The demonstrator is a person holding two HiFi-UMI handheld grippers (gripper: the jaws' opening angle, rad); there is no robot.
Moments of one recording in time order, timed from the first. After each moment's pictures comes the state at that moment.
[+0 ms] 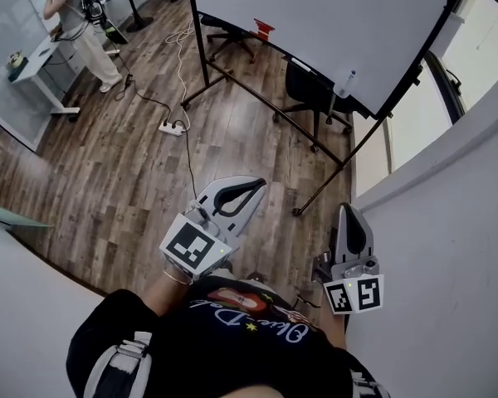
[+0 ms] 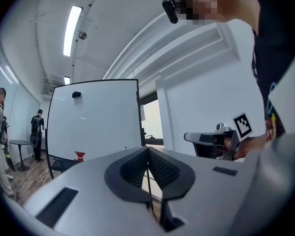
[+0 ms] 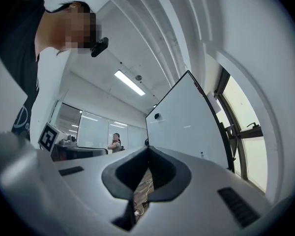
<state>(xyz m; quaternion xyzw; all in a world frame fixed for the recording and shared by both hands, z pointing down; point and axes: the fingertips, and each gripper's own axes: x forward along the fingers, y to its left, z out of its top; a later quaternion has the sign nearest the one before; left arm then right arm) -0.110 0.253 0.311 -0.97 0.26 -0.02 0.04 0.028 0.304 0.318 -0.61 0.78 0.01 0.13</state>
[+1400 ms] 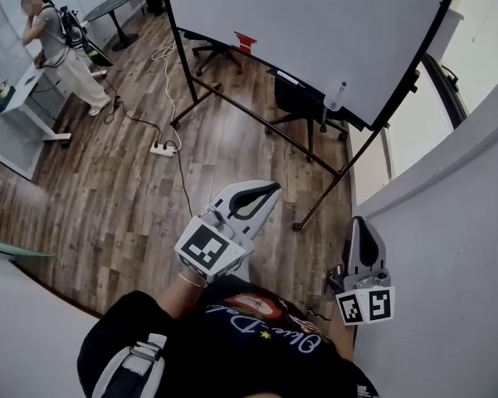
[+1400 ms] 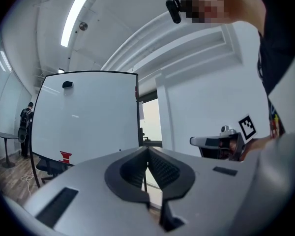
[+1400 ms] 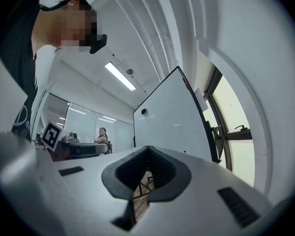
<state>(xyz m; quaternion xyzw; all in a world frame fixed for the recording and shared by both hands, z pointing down) -0.043 0.172 0.324 -0.98 0.21 -0.02 0.02 0.091 0.250 0.339 -0.66 0.74 0.00 0.10</state>
